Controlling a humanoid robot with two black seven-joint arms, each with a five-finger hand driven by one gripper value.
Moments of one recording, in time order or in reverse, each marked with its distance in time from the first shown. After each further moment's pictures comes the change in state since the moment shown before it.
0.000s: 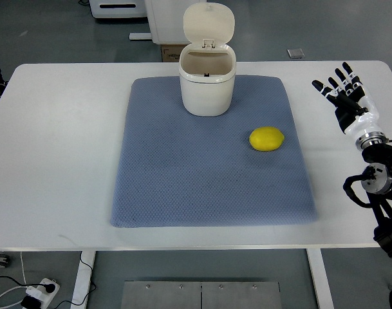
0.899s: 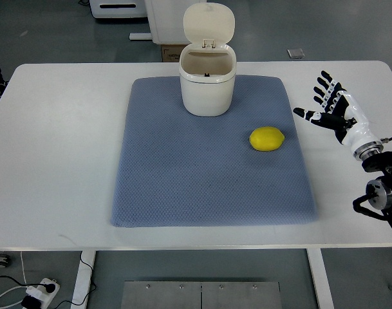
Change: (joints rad) left arm 0.000 0.000 0.000 0.000 0.000 0.000 0.000; right arm 0.021 -0.175 -0.374 -0.010 -0.058 0.008 0.175
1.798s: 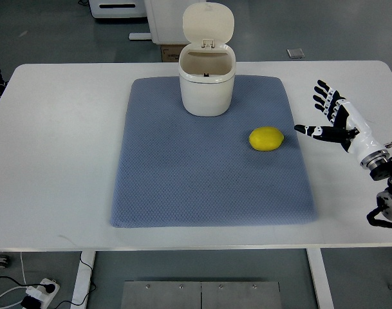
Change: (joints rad) left arm 0.000 0.000 0.000 0.000 0.000 0.000 0.000; right arm 0.022 -0.106 -0.222 -0.008 0.018 -0.002 0.145
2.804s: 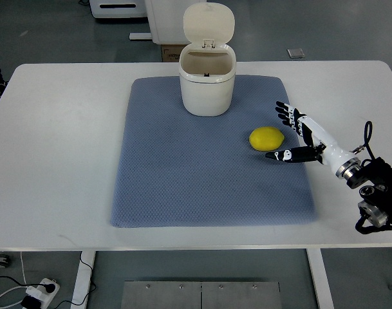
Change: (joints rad) left arm 0.000 0.000 0.000 0.000 0.000 0.000 0.000; right arm 0.122 0.005 -0.332 -0.026 -0.001 -0.080 0.048
